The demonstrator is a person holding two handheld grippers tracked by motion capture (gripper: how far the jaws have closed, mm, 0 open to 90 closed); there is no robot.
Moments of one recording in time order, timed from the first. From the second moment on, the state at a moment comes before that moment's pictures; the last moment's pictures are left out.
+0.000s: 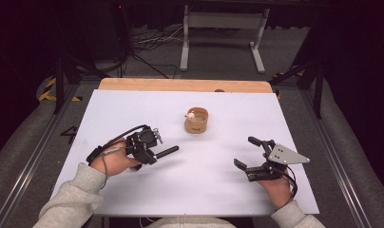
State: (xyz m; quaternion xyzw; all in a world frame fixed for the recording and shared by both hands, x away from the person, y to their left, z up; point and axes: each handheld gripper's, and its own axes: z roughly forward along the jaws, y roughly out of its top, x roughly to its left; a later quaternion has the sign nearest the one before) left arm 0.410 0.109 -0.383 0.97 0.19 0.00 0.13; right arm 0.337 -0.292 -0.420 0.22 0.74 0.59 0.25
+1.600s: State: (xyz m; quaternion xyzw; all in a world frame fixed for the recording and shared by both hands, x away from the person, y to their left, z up) left arm 0.368 0.033 -0.357 0.99 0.02 -0.01 0.14; right arm 0.333 -0.231 -0.424 0.11 0.80 0.57 0.15
